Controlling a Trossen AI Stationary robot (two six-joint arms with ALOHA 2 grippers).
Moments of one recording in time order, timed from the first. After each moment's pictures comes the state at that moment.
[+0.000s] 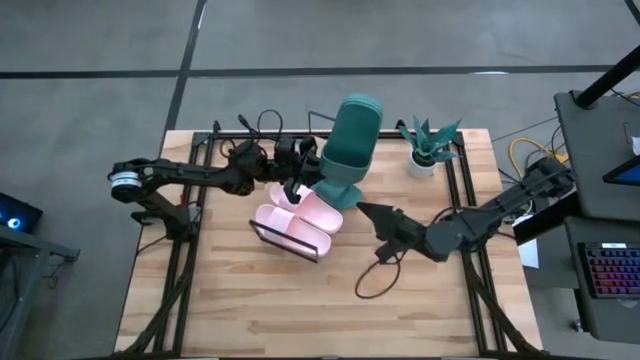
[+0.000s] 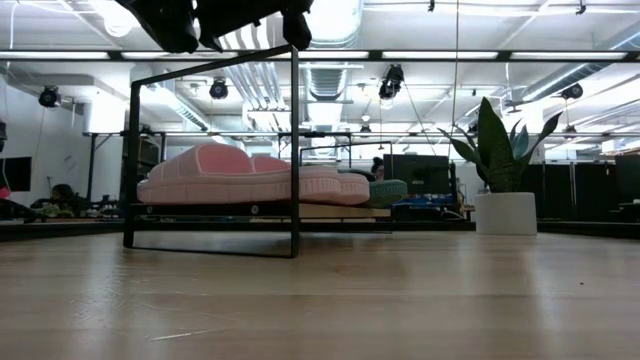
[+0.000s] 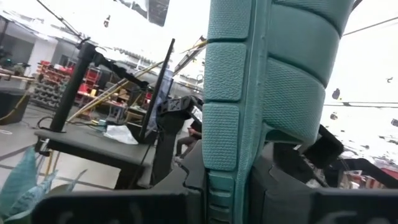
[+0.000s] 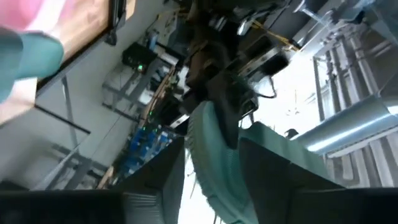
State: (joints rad) left arm 0.22 1.49 0.93 1.02 0.33 -0.47; right arm 0.50 1.31 1.00 0.23 1.05 -1.97
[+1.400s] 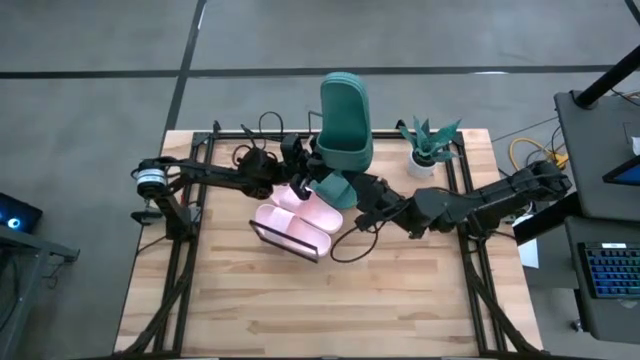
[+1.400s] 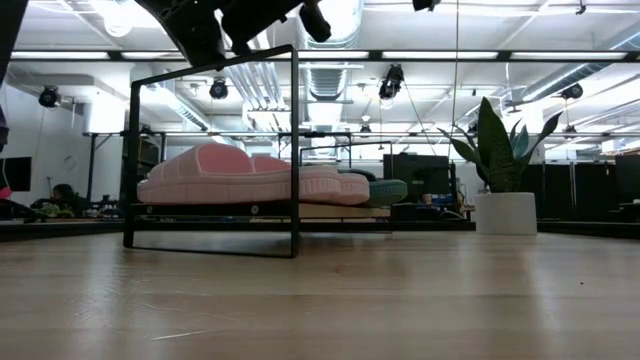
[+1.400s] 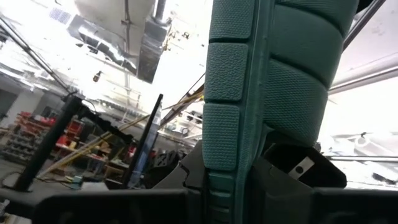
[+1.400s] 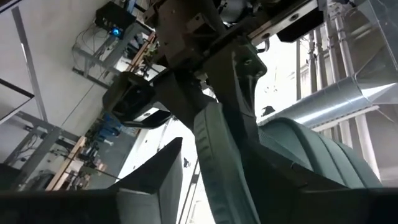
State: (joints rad) left arm 0.19 1.69 1.04 1.38 0.23 -0.56; right arm 0.28 1.38 1.04 0.52 0.89 -2.26
